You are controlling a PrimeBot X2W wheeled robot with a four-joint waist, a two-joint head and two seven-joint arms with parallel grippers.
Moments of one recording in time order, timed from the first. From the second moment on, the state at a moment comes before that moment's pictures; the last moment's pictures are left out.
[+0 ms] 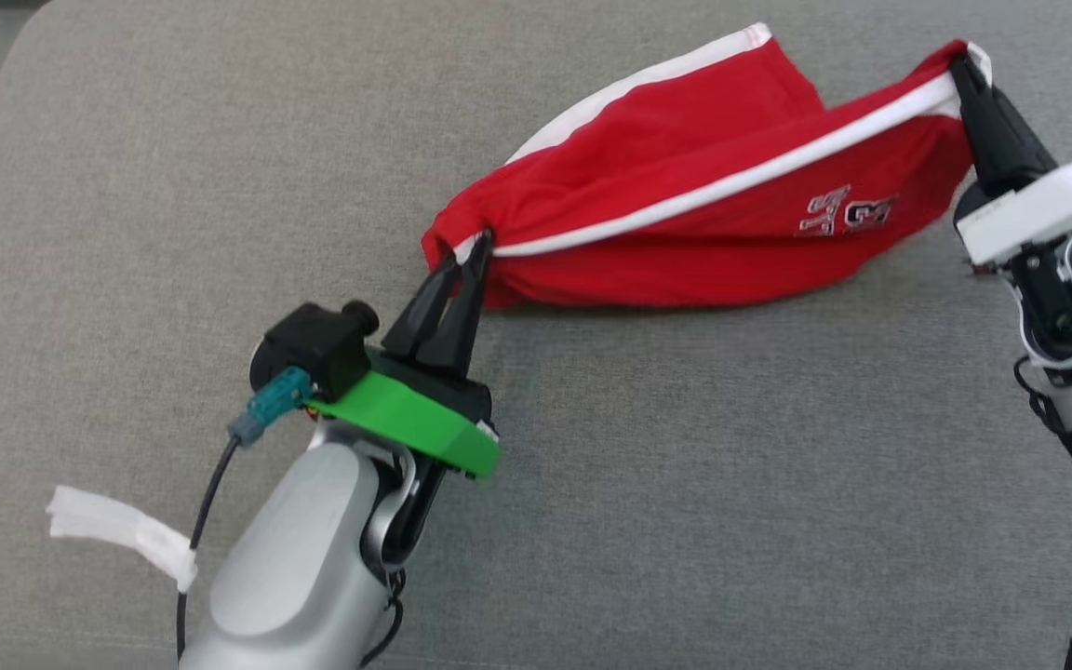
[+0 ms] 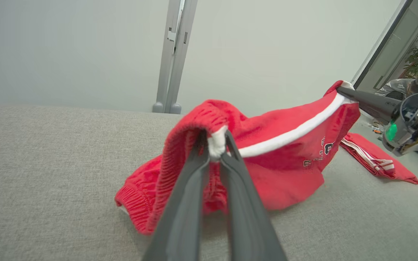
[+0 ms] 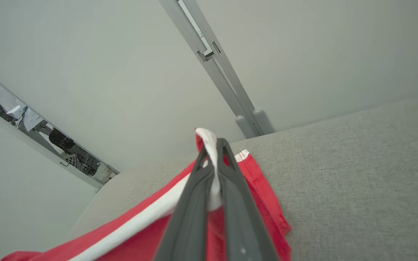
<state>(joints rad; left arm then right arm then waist) -0.48 0.07 -0.49 0.32 -0.52 -0.13 -0.26 -0.69 -0.47 0.33 0.38 1.07 0.13 -0.09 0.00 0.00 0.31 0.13</state>
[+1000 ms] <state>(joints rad) -0.72 0.05 -0.50 0.49 -0.59 -0.09 -0.26 -1.11 -0.43 0.62 0.92 0.91 0.13 -0.14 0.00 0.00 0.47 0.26</state>
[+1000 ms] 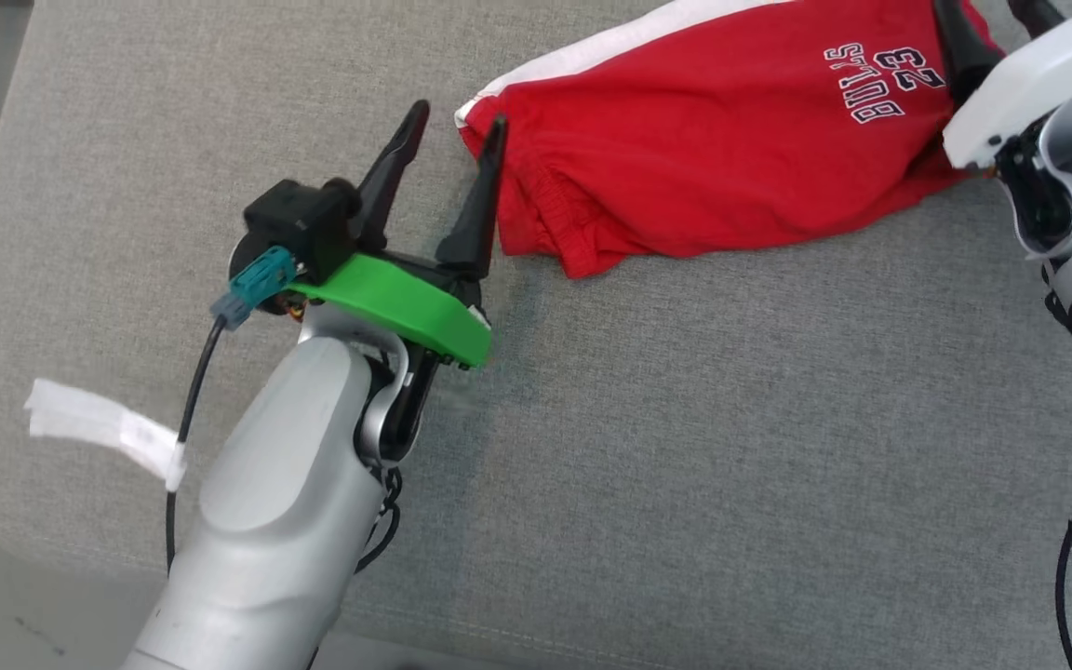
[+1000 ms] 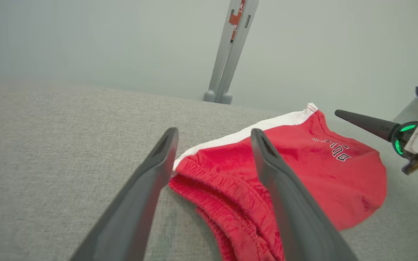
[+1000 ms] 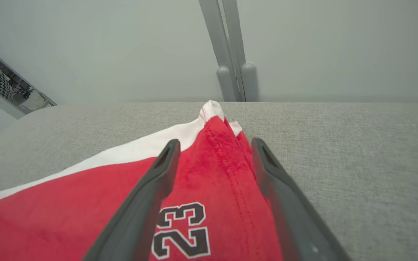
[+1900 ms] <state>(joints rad) -0.34 0.05 -0.18 0.20 -0.38 -0.02 -0.26 -0.99 -0.47 0.77 0.99 1.06 0.13 -0.13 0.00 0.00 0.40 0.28</state>
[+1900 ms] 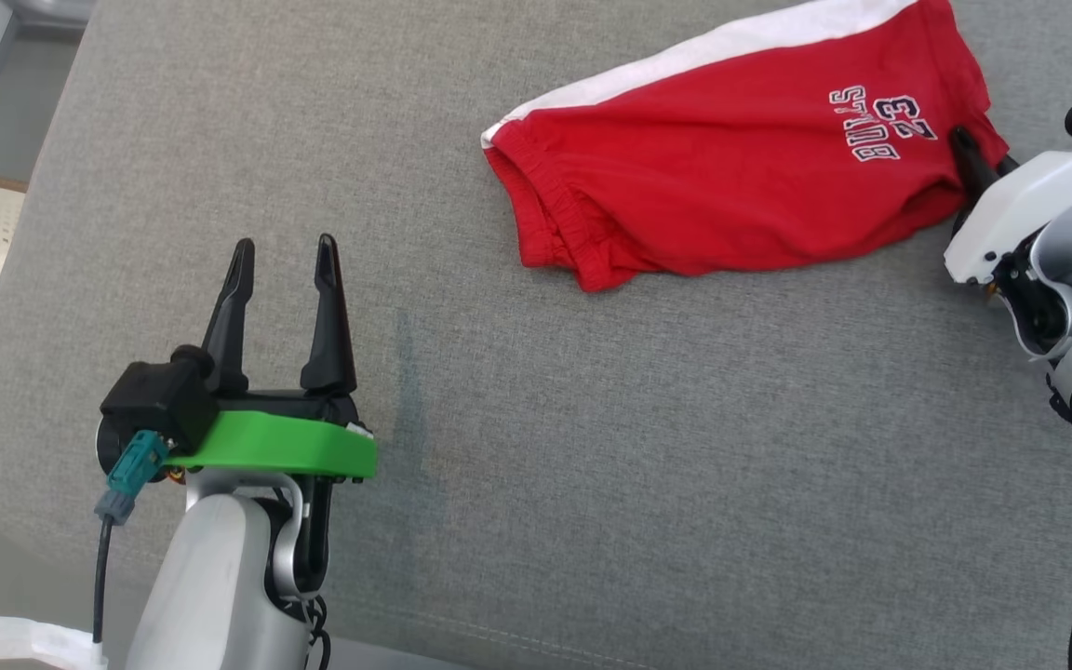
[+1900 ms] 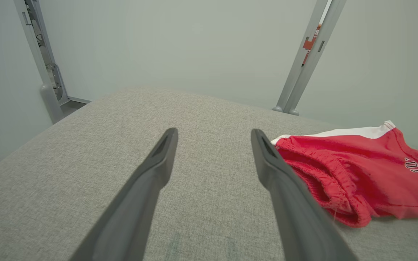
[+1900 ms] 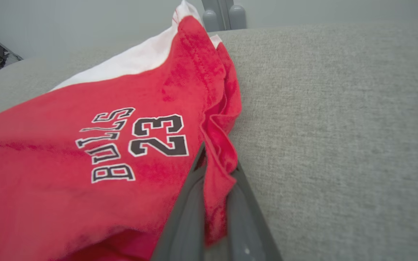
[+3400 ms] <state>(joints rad) -0.17 0.05 -0.10 0.21 -0.23 -0.06 -0.26 -0.54 -0.51 0.43 0.62 0.98 0.13 -0.26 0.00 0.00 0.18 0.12</state>
